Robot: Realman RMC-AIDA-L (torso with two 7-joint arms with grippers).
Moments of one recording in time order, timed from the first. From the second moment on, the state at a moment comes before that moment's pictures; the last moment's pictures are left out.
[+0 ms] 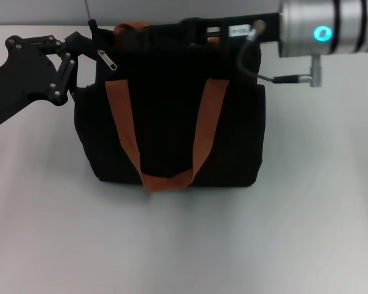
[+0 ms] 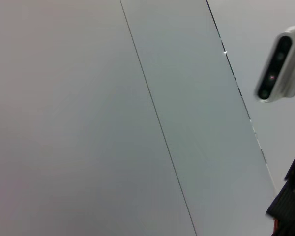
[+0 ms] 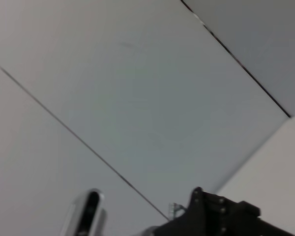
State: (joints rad) left arm -0.42 -2.07 0.58 0.49 1.53 1.58 -0.61; right arm 0.98 2.07 -0.91 -0.47 -1.75 -1.49 2.06
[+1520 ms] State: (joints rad) left arm -0.43 -2.07 0.58 0.49 1.52 1.58 -0.61; right arm 1.08 2.08 -1.05 -0.49 -1.80 -1.31 2.17
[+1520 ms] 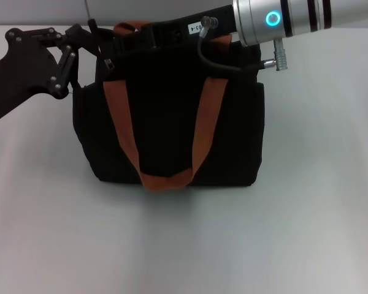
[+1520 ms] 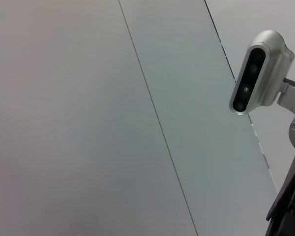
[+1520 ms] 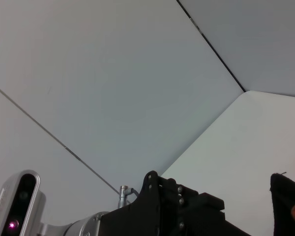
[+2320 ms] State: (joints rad) left arm -0.45 -2.07 0.59 0.49 1.52 1.58 -0.61; right arm 1.09 2.08 -1.06 -0.49 -1.83 -1.29 2.17
